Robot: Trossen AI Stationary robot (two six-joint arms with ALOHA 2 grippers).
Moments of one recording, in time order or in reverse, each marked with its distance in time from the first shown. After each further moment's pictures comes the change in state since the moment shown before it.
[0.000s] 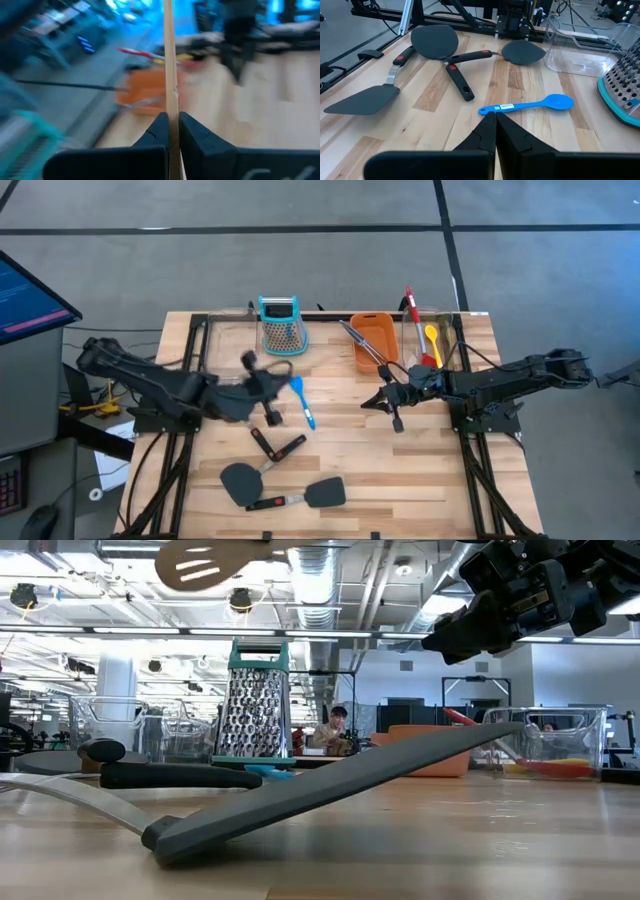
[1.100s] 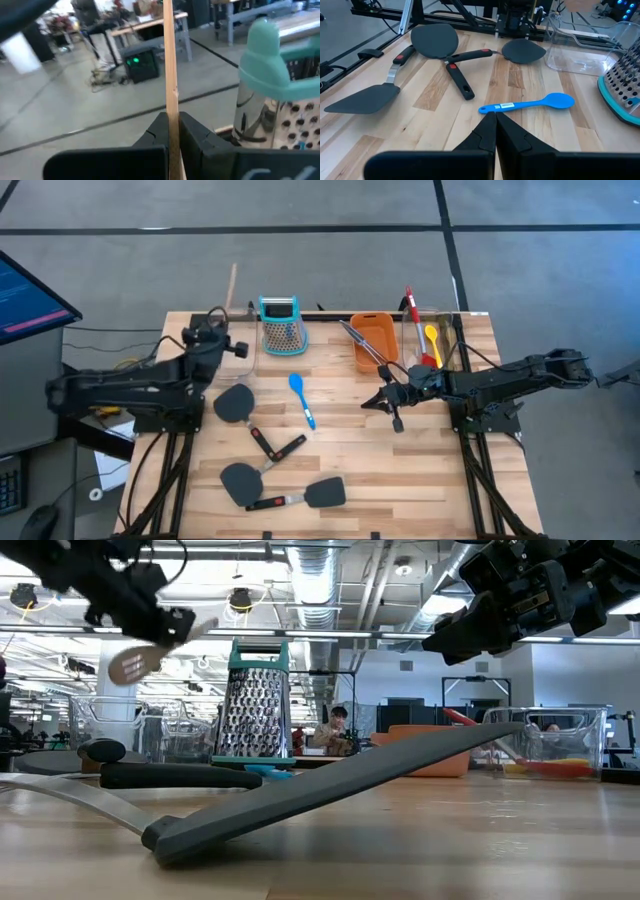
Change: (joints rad) left arm 0.603 -0.468 -0.632 0.297 -0.328 -0.085; right arm 0.000 0.000 0.000 -0.005 0.000 0.001
